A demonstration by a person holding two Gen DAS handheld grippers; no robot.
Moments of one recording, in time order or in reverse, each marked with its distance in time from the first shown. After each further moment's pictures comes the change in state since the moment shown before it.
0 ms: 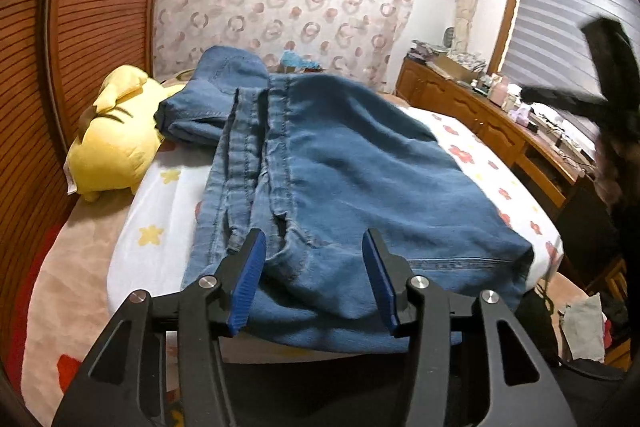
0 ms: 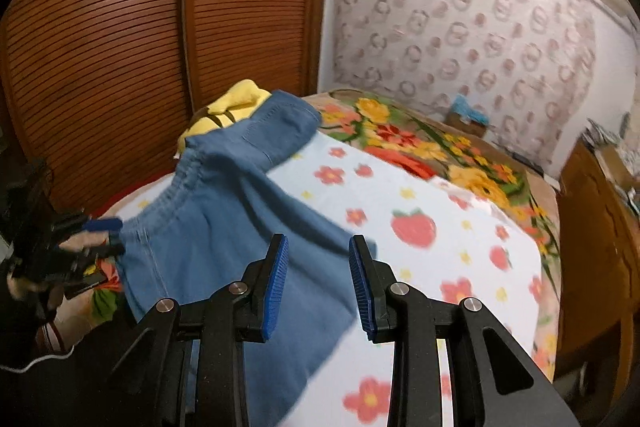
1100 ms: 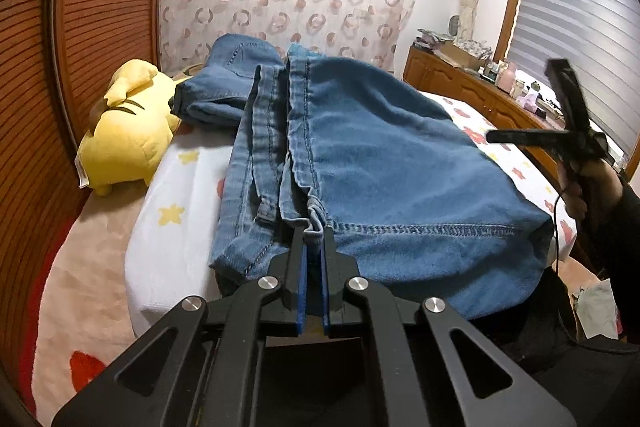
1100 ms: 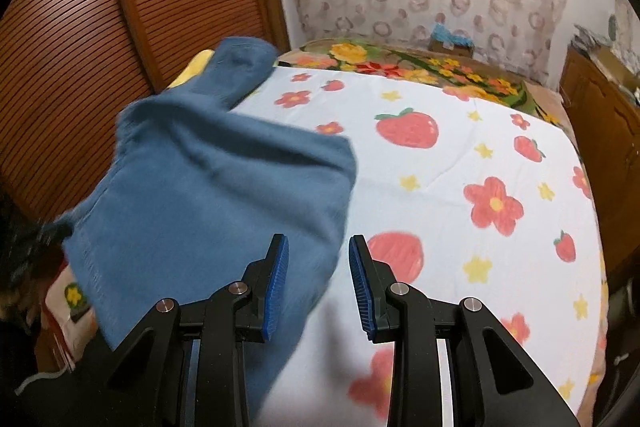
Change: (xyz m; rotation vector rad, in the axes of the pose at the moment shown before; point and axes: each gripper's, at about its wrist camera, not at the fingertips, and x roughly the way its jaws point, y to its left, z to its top) left arm -0.001 0.011 -0.016 0.033 0.025 0.027; right arm 0.078 -0.049 -0.052 0.238 0.124 0.038
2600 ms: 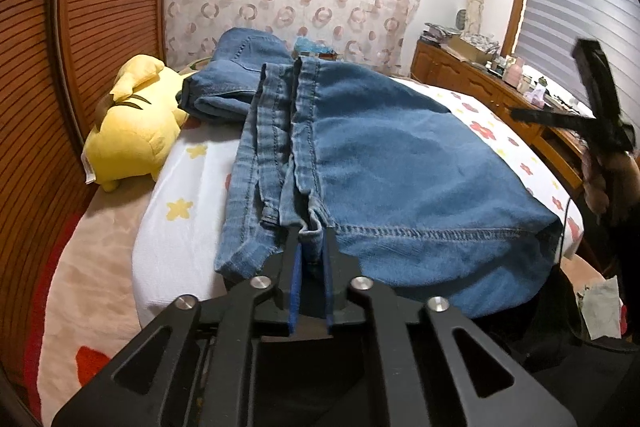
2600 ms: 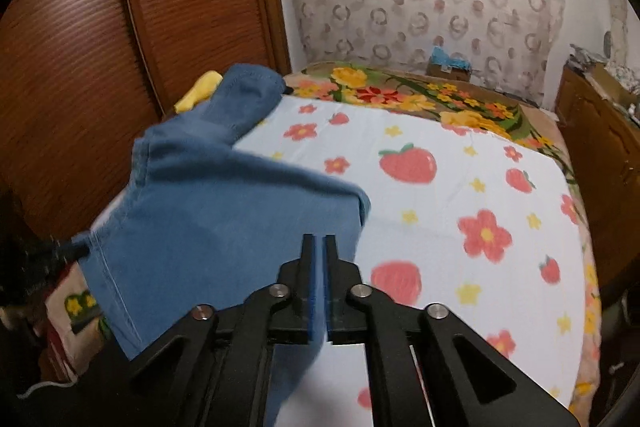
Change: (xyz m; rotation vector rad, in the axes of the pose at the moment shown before) left arm -0.001 0.001 0.002 0.002 0.022 0.041; right arm -0.025 0.018 0.021 -0.037 -0.083 -0.035
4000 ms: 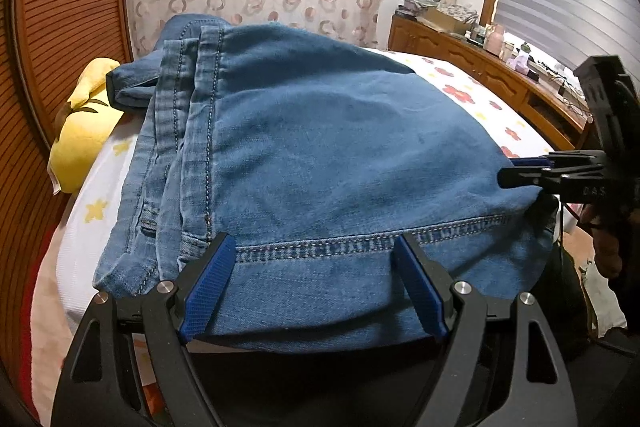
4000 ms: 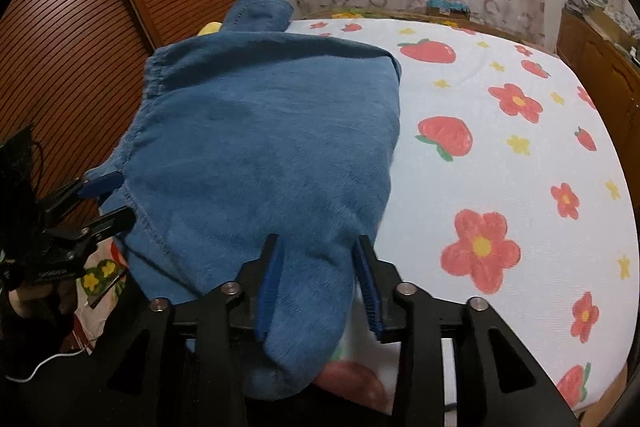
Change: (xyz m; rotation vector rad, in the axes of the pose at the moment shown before) left arm 0.040 -0.055 -0.008 0.092 0.059 -0.048; right arm 0.001 0.038 -0.065 0.107 0.158 0.045
